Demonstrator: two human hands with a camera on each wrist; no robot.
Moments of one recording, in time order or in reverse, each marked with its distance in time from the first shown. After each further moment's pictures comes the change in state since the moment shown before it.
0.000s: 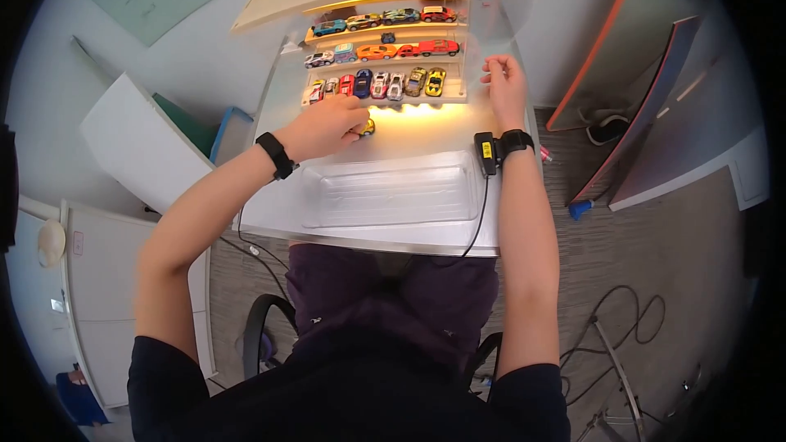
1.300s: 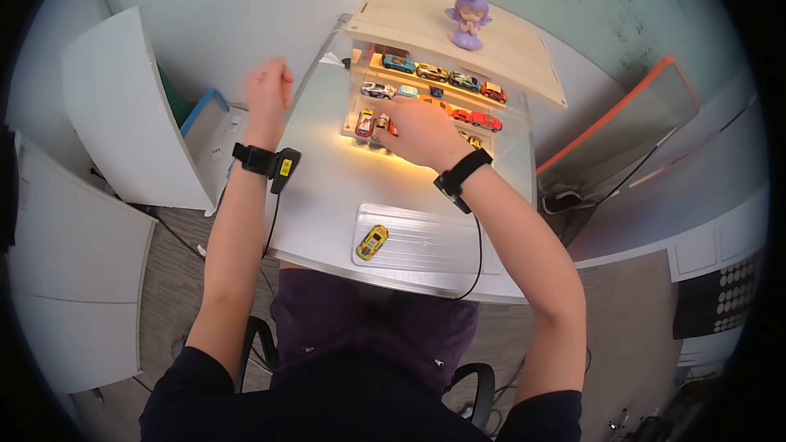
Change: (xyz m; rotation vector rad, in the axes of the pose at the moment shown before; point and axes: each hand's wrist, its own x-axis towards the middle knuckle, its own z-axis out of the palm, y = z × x) left_hand -0.096 -0.110 -0.037 -1.414 1.308 -0.624; right_hand -0.081 -0.171 0.218 -1.111 -0.948 -0.609
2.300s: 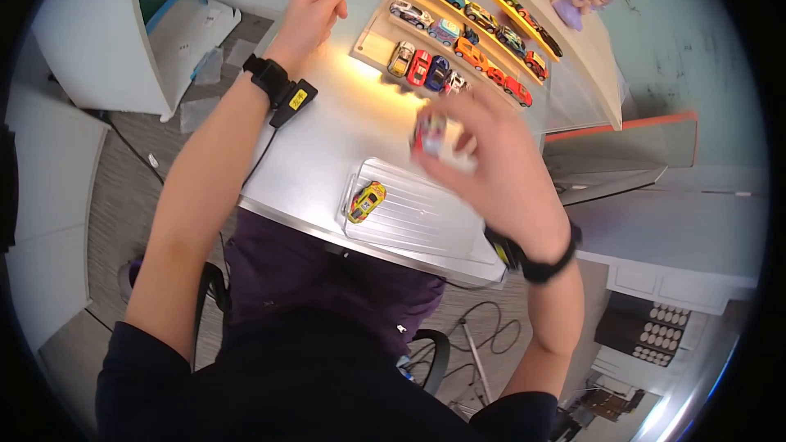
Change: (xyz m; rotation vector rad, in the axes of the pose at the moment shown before) left_hand 0.002 -0.093 -0.001 0.159 -0.128 -0.159; right_hand -0.065 -0.057 -0.052 0.256 -0.110 0.098
